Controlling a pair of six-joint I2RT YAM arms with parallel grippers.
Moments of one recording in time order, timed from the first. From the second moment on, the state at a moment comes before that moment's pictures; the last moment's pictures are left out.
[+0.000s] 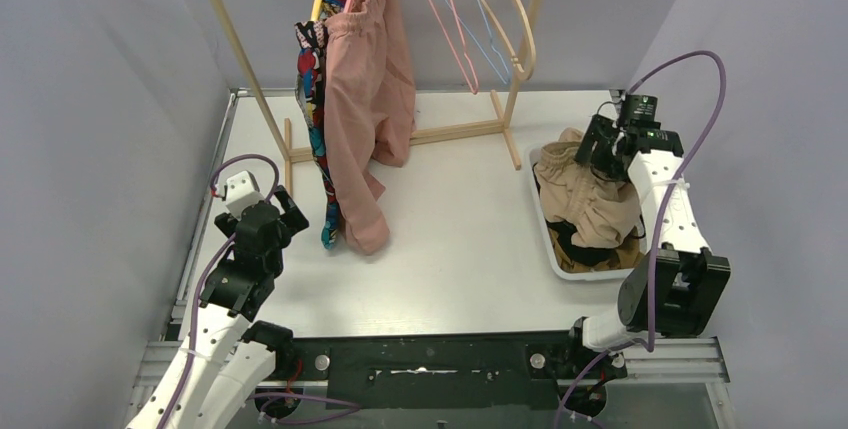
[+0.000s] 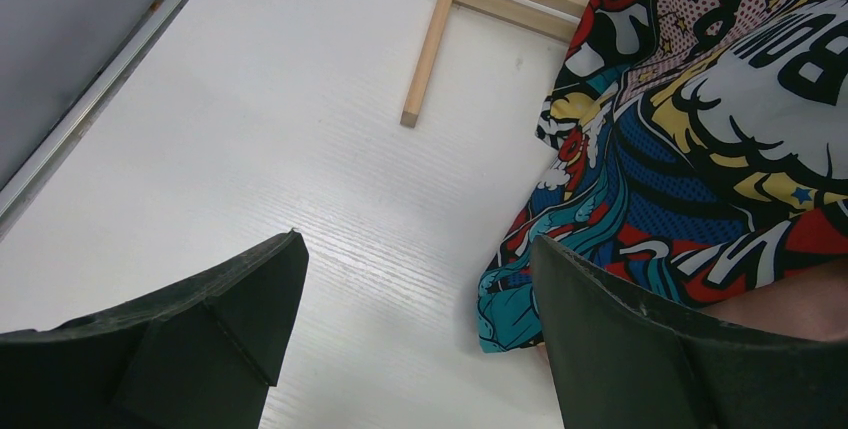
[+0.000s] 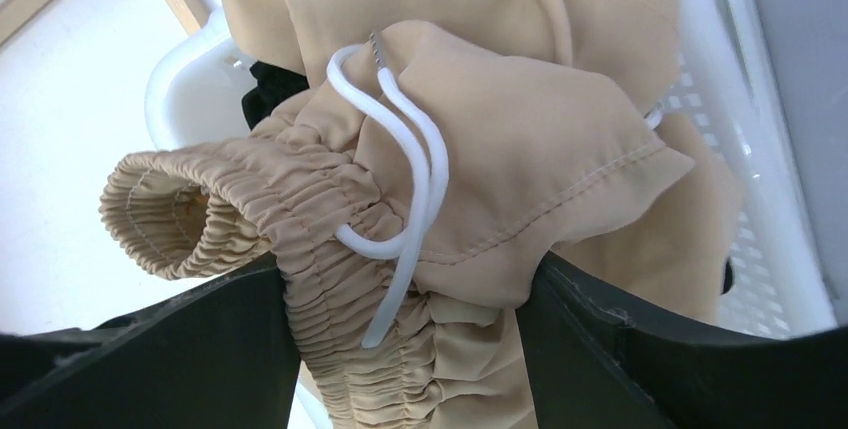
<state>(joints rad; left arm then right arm) -0.31 0.62 0.59 -0.45 -0.59 -0.52 -0.16 1.49 1.38 -0.82 0.03 0.25</state>
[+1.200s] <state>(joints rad) -0.31 0.60 0.59 -0.45 -0.59 -0.52 -0.15 1.56 1.49 -0.73 0.01 0.26</state>
